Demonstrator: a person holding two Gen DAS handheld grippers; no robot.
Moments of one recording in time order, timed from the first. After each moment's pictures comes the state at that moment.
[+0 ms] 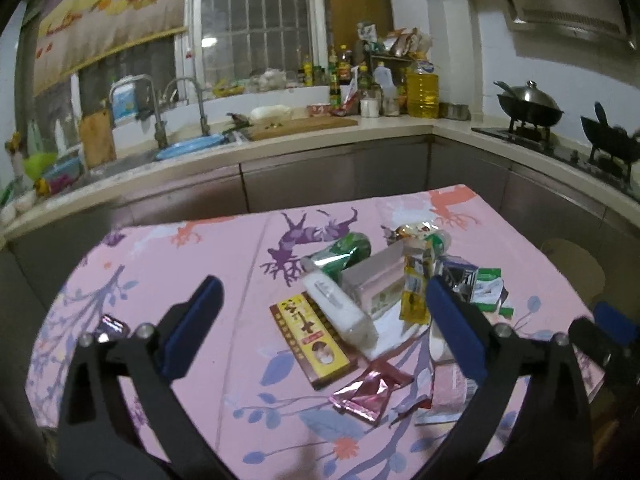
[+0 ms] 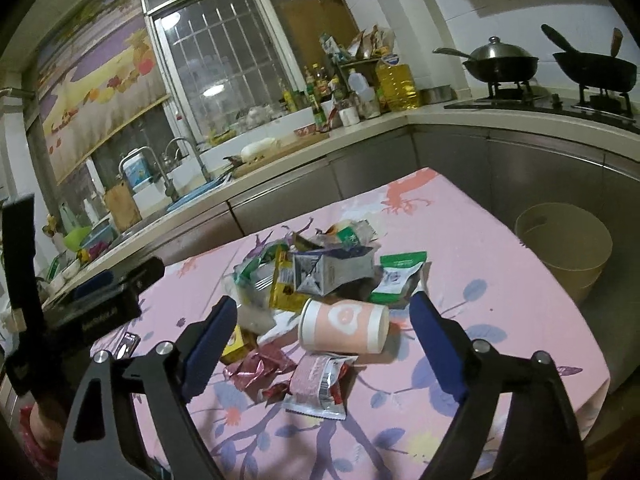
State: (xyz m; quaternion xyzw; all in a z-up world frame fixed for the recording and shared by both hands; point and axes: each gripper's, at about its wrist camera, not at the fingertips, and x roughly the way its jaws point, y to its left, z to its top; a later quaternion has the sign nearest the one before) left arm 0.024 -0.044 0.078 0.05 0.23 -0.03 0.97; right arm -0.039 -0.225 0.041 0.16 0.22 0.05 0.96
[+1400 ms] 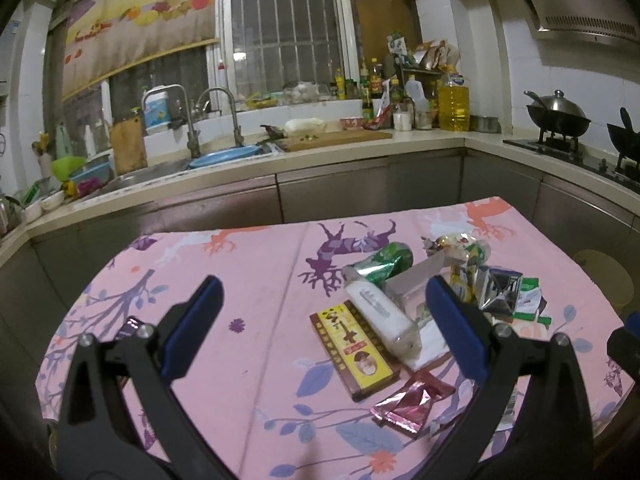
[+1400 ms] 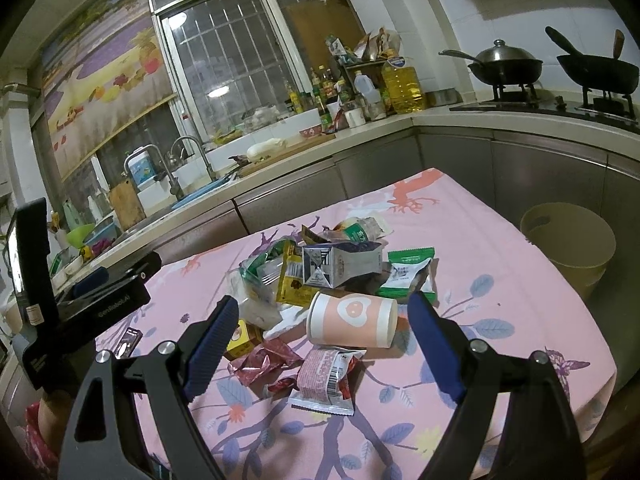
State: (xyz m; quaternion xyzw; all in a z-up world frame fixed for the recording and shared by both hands) left arm 0.028 -0.015 0.068 0.05 0.21 0.02 0.98; right arm -0.044 -0.210 0.033 0.15 0.21 0.06 0.96
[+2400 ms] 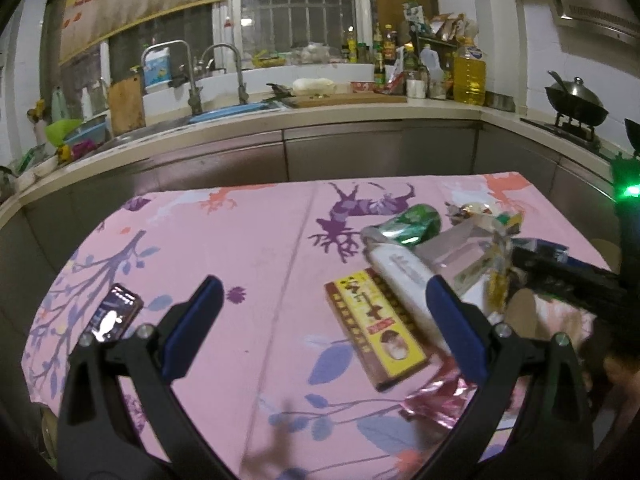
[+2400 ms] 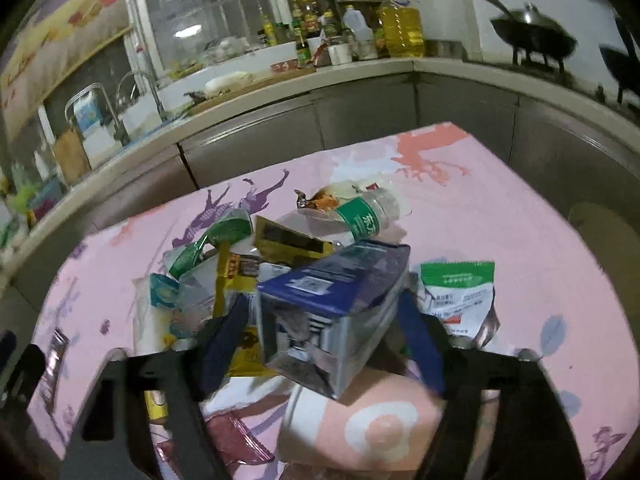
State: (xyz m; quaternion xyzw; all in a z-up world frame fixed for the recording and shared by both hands) left arm 0.066 0.020 0.028 0.02 0.26 0.03 0.96; right arm 0.128 -0.185 -0.013 0.11 0.33 0.01 0.94
